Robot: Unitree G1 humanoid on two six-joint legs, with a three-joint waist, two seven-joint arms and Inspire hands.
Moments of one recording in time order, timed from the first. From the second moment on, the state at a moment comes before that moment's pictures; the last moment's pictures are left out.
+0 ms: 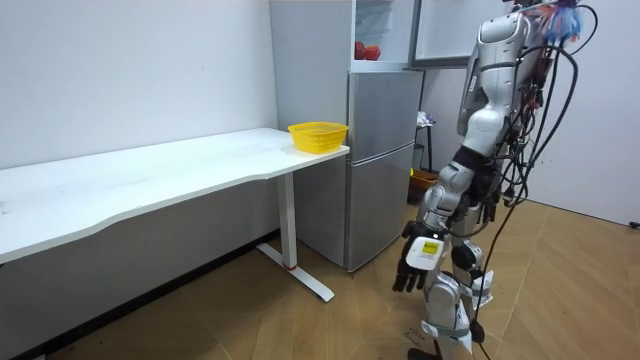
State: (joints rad) left arm 0.25 0.18 0.22 1.09 -0.62 0.11 0.09; right arm 0.21 -0.23 -0.04 1.17 -0.35 0.21 0.19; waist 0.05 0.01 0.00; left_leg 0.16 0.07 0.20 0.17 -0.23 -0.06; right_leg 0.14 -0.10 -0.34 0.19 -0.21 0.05
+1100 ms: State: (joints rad) left arm 0.22 0.19 0.07 1.07 -0.20 0.05 -0.03; right arm 0.31 -0.18 -0.10 0.55 -0.30 0.05 -0.10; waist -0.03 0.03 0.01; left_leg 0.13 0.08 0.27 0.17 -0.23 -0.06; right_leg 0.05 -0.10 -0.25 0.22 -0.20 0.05
